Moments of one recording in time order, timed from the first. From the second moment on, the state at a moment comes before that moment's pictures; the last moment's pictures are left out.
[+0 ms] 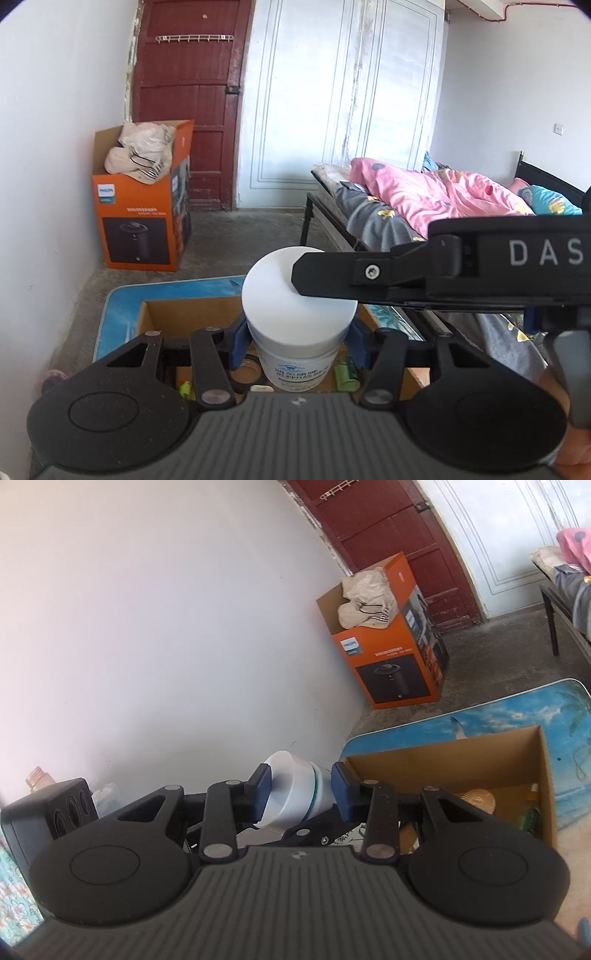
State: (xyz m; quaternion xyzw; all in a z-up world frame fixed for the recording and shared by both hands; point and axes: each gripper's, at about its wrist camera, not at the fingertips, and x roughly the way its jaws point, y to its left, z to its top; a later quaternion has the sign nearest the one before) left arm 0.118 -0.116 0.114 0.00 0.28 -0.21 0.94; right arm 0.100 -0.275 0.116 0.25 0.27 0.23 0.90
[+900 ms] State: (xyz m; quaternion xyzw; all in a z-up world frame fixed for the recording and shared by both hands) left arm 0.176 -0.182 -0.017 0.06 0.39 -0.23 0.89; right arm 0.137 -0.299 -0.030 0.23 0.35 0.15 0.89
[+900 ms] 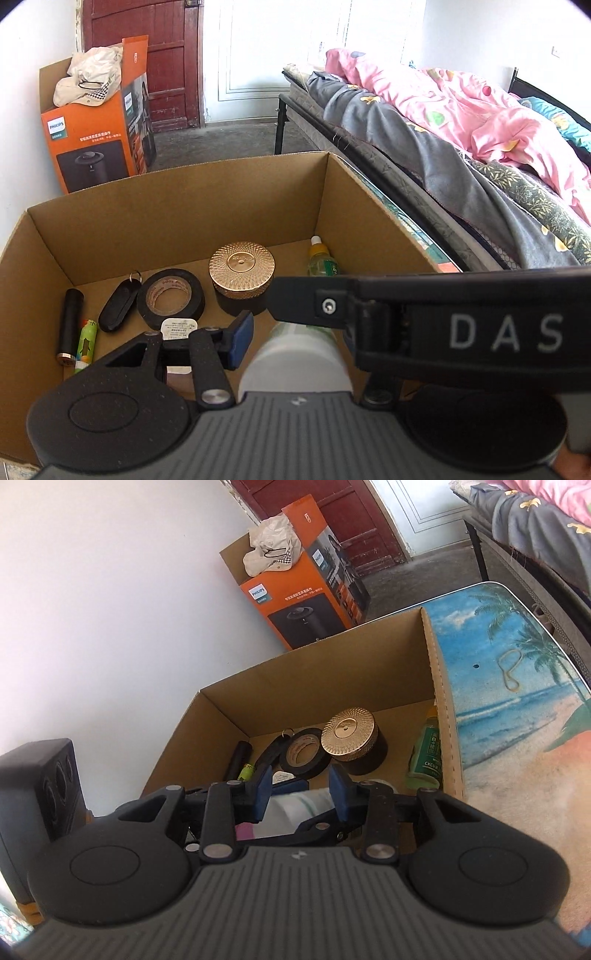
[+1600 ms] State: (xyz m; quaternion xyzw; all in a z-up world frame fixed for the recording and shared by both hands) left arm 0.139 -0.133 0.041 0.01 0.32 -0.24 0.92; right arm 0.093 -0.334 0.041 0.24 0.26 0.13 0.93
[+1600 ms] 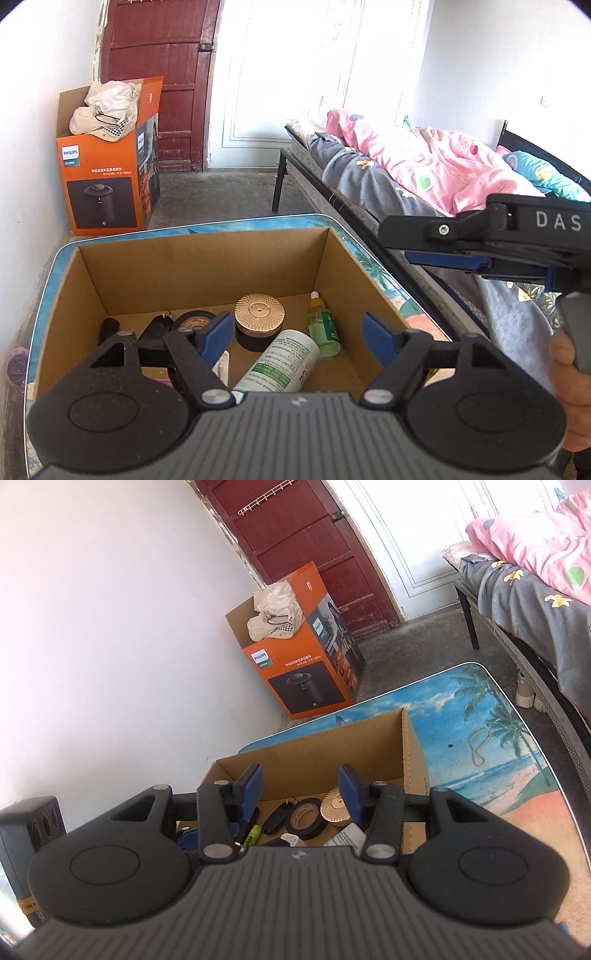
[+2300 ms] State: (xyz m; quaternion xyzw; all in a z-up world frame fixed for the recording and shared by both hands) left arm 0.088 -0.051 0.041 0.02 0.38 -0.03 0.92; right arm 0.020 -0.210 0.016 -0.01 0.32 0.01 0.95
